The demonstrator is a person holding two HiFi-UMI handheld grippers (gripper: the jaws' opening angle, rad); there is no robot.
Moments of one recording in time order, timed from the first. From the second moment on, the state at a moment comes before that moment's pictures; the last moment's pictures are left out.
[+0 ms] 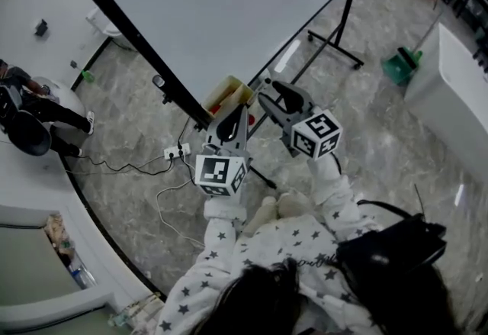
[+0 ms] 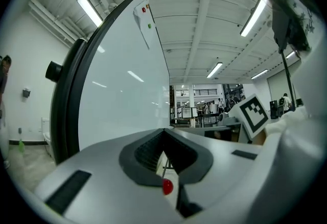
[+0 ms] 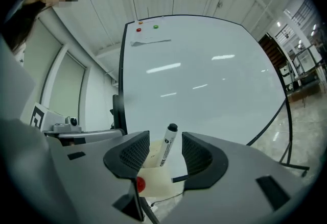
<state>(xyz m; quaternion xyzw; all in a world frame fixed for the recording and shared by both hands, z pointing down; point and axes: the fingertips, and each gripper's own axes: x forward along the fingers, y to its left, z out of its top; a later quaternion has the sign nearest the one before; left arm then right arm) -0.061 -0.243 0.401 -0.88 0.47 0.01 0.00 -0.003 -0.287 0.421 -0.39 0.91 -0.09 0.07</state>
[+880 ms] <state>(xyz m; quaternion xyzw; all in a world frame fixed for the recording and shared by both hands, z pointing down) -0.069 -0.240 0.382 -0.88 0.47 0.00 0.00 -0.029 -0.295 0.387 -0.35 0.93 -0.11 0.08</state>
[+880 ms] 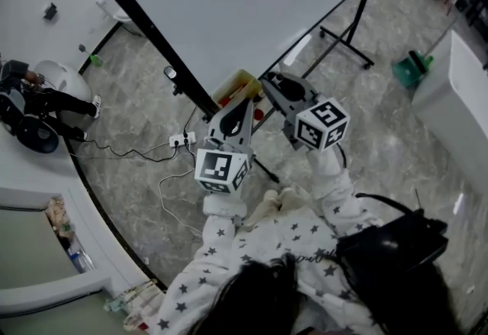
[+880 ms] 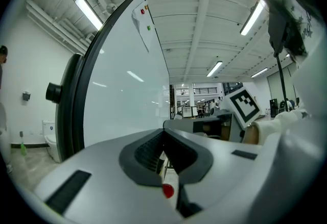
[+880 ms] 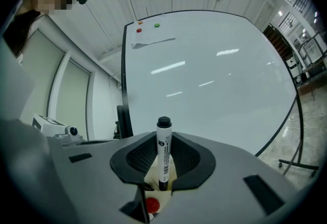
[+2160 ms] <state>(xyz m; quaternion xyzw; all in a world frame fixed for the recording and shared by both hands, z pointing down) -0.056 -0.216 0.309 -0.89 0.45 0.02 0.02 -0.015 -0.247 0.281 -0.32 0.94 -0.05 0.09</state>
